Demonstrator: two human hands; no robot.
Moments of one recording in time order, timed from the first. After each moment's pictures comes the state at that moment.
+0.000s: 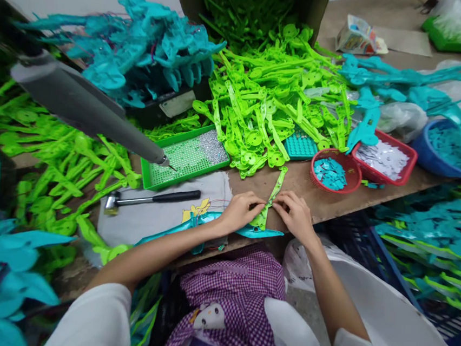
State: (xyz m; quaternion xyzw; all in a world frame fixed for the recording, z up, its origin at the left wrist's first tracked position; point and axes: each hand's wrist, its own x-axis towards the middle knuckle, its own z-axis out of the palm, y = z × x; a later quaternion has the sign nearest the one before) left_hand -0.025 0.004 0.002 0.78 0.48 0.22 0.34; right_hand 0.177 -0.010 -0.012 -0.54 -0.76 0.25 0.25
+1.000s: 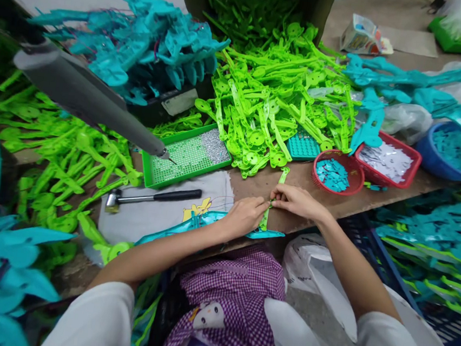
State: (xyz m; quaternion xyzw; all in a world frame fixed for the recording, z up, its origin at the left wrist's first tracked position) left_hand -0.020 -0.005 -0.003 0.90 0.40 0.09 0.14; right_hand 0.188 0.049 0.009 -0.43 -0.81 0.39 0.07
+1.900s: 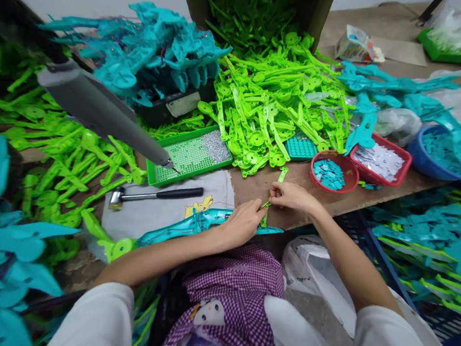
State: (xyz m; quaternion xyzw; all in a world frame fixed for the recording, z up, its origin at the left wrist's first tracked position) left_hand -0.018 -0.028 0.024 0.89 0.42 0.02 0.15; right_hand 0.170 0.057 0.021 -0.50 -0.78 0.37 -0.03
